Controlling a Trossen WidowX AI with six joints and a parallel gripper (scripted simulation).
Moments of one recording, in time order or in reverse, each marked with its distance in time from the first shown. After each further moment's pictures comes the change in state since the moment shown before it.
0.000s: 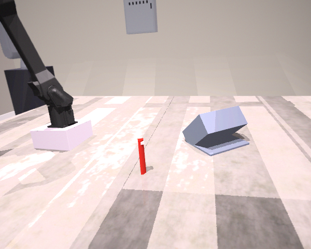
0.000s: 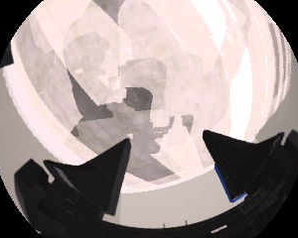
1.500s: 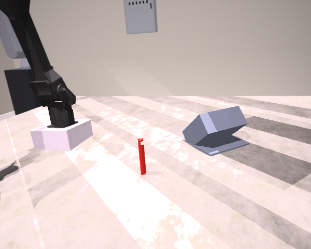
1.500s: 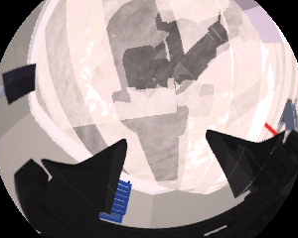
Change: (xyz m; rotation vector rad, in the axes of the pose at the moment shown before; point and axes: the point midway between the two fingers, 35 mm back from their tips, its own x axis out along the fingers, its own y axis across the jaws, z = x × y) arm -0.015 -0.177 0.027 -1.169 -0.029 -0.126
